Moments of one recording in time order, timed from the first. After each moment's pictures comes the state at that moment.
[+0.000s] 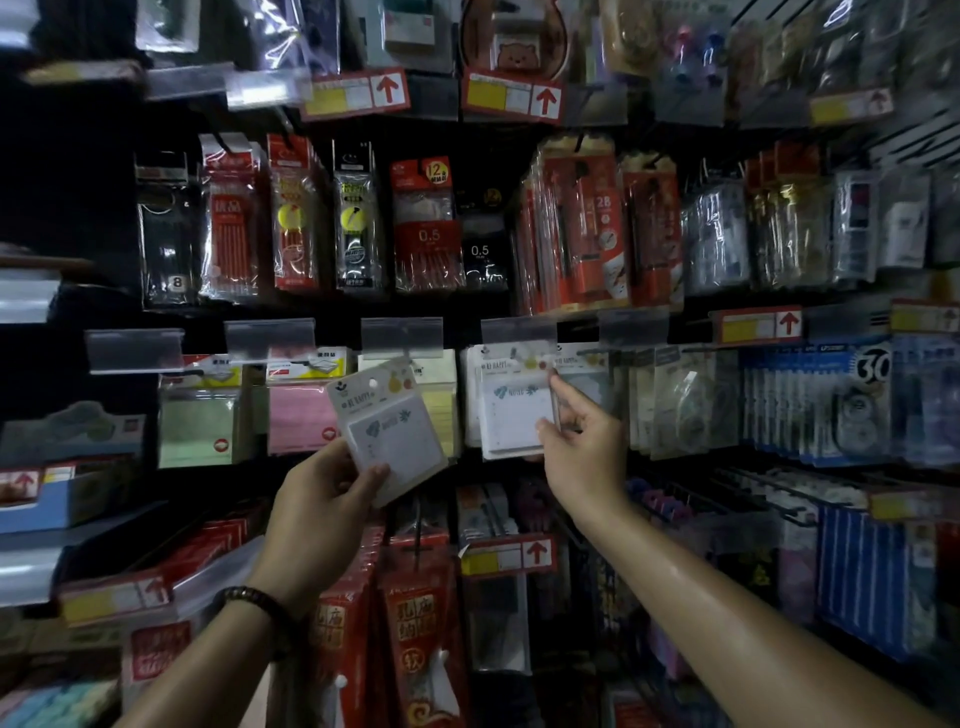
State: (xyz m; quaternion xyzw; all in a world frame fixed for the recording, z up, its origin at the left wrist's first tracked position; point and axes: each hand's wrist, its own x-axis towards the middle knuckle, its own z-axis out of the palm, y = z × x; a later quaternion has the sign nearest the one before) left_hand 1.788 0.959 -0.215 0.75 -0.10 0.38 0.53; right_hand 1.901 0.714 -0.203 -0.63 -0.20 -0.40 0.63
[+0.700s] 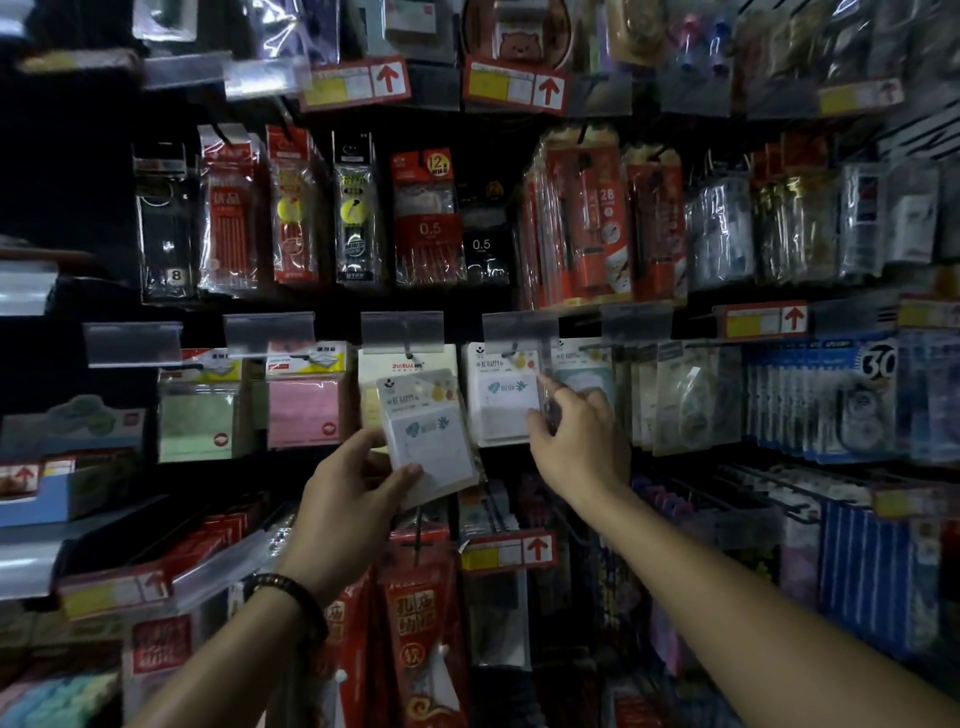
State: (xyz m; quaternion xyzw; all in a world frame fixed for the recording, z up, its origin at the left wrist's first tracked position) left_hand 1.793 0.941 -0.215 0.77 -0.10 0.36 0.51; right_hand 1.908 0.708 -0.190 -0.83 -0.09 -0.44 0.33
